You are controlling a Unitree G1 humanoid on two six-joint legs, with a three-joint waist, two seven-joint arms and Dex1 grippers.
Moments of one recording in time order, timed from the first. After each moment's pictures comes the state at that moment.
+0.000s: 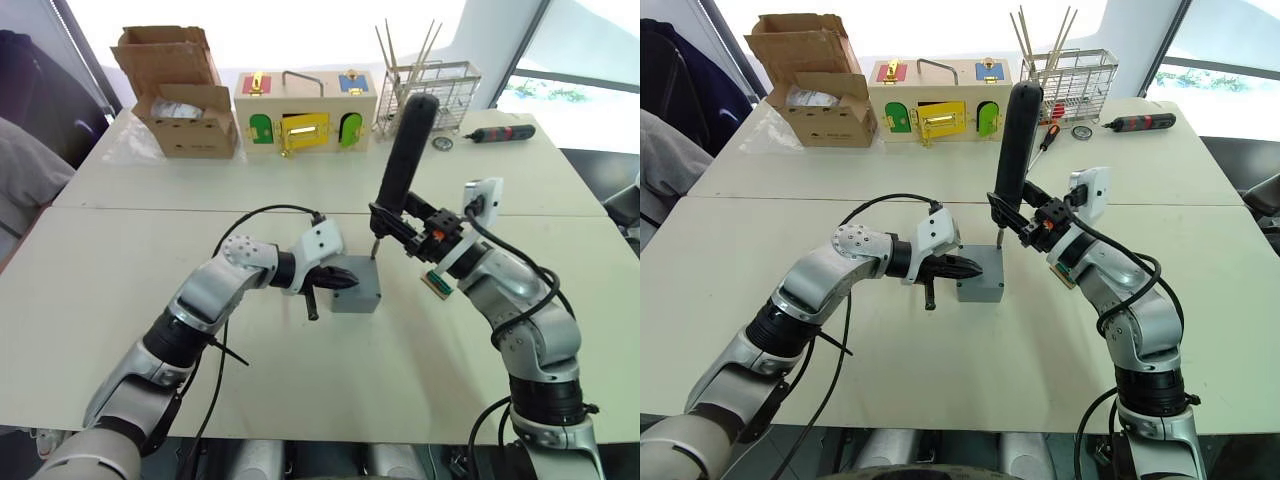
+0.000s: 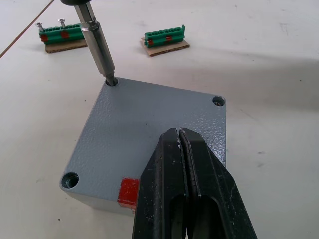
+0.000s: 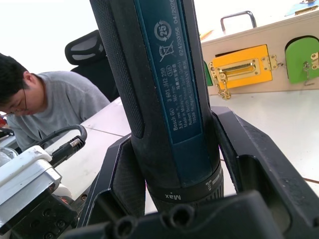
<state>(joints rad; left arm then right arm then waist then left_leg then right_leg) -0.66 0.43 -0.42 -0.12 -0.25 0.71 -0.95 -0.33 -0.39 -0.08 -0.37 0.51 0.52 0.50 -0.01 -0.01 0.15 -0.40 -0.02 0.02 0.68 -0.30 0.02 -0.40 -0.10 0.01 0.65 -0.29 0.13</state>
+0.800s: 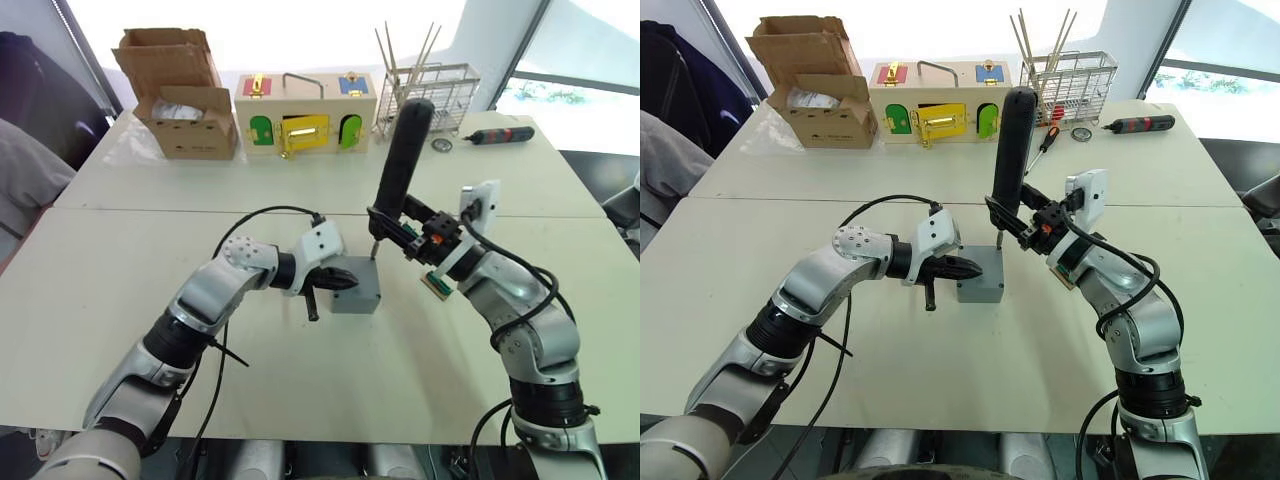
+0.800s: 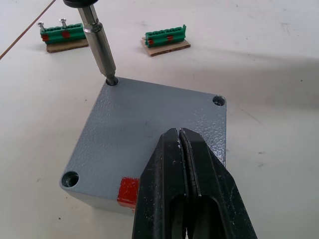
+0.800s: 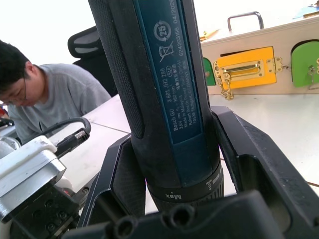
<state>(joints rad) -0.66 0.43 -0.42 -0.12 -0.25 0.71 -0.95 -0.31 -0.40 -0.06 -0.37 0.47 0.49 0.53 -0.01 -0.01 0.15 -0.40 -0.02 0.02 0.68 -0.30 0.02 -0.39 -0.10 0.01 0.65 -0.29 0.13</state>
